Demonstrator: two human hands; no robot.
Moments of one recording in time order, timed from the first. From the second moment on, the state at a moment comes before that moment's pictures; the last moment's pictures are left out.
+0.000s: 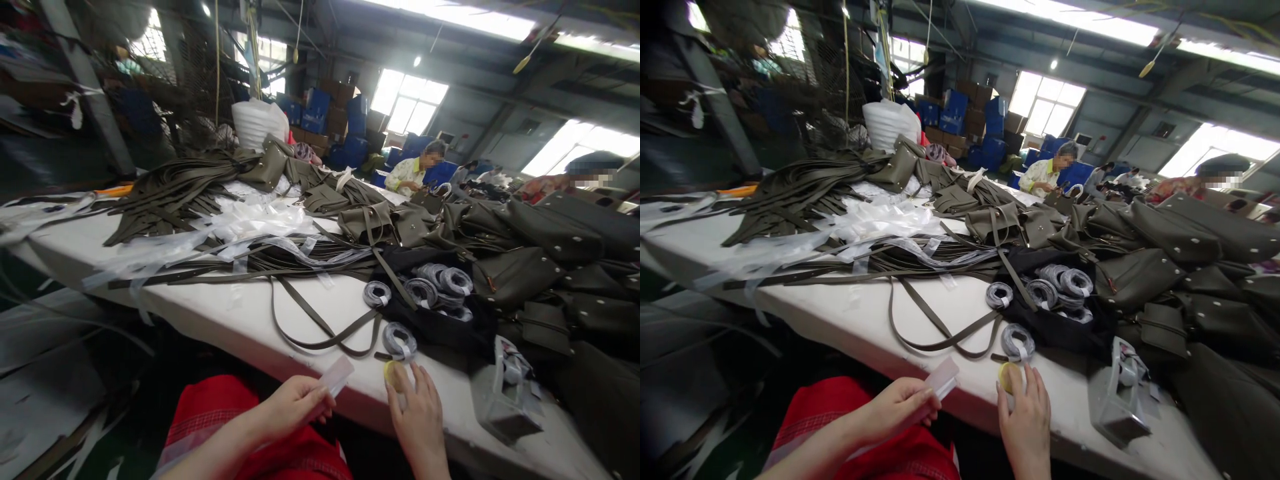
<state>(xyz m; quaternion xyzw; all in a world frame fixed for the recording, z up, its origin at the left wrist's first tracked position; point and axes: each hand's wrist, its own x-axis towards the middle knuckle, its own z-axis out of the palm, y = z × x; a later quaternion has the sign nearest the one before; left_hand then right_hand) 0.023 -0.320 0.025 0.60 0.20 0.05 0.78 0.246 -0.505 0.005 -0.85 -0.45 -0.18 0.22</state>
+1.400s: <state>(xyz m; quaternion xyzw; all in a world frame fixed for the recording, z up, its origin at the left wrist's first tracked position) 0.009 -0.238 0.114 0.82 0.09 0.09 0.56 0.173 -0.377 0.116 -0.67 -0.43 0.29 0.53</state>
